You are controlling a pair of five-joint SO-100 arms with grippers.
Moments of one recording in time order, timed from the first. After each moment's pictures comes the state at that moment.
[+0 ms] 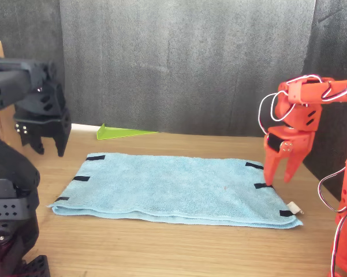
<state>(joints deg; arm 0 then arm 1) 90.2 119.4 120.2 78.8 97.7 101.1 72.7 87.3 87.5 80.6</state>
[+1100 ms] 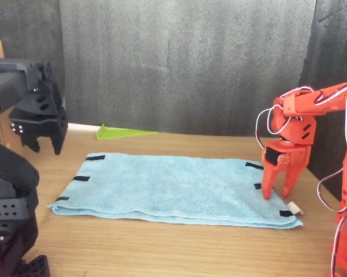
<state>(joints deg) 91.5 122.0 121.3 78.8 98.8 99.7 65.7 88.1 84.5 79.8</state>
